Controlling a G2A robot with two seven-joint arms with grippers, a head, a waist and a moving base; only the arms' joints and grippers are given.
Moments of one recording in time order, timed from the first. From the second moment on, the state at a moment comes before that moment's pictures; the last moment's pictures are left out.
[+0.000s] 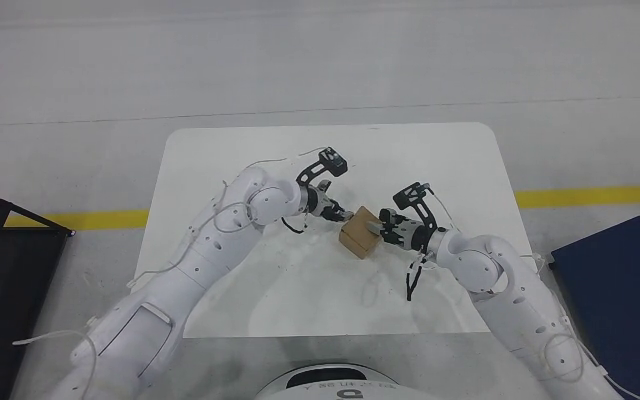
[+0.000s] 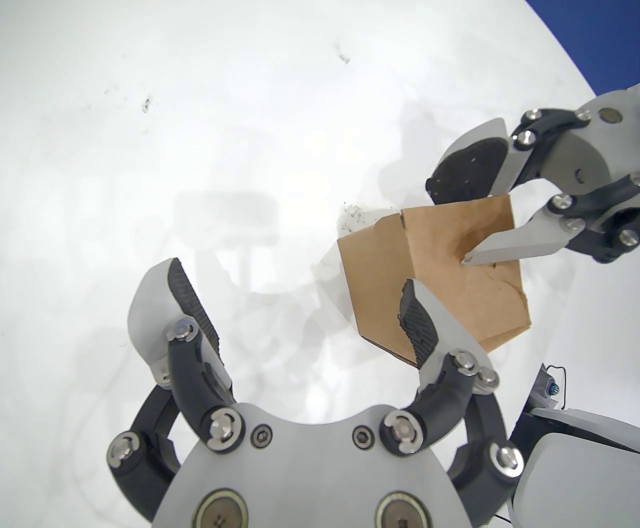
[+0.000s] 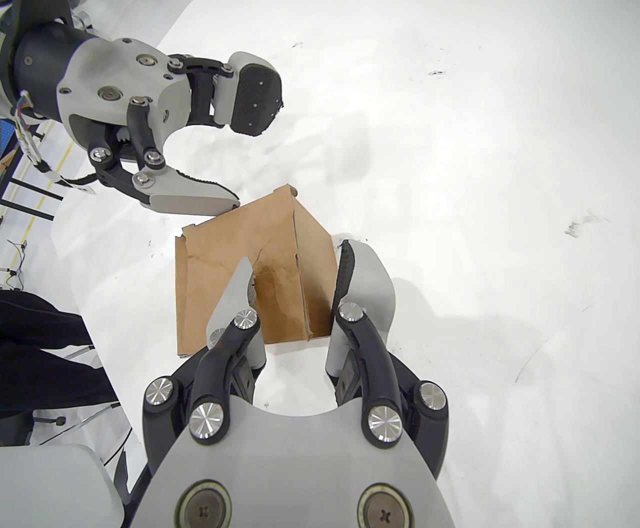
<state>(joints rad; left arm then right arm) 0.82 -1.33 -0.75 -1.17 0.71 -0.41 -0.82 -1.48 -0.99 1.21 -1.71 -0.64 -0.28 0.58</state>
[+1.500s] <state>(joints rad) 0.95 -1.28 -0.87 -1.25 0.68 -0.44 -0.83 -1.63 -0.97 1.23 -1.80 -0.78 -0.43 0.60</state>
